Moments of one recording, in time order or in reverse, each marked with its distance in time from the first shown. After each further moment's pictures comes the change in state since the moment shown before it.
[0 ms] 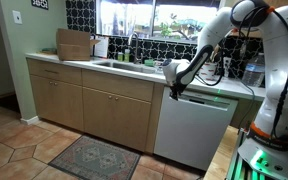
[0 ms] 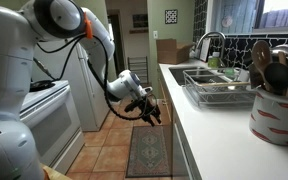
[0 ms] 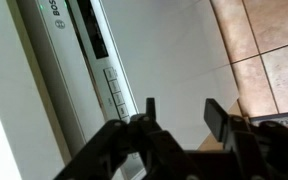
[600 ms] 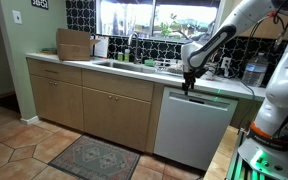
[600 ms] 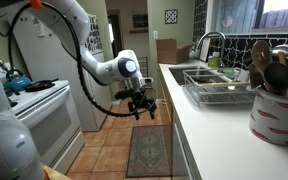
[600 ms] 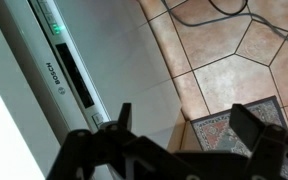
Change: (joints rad) arm -0.028 -0.395 -0.079 -0.272 0.483 0.016 -0.507
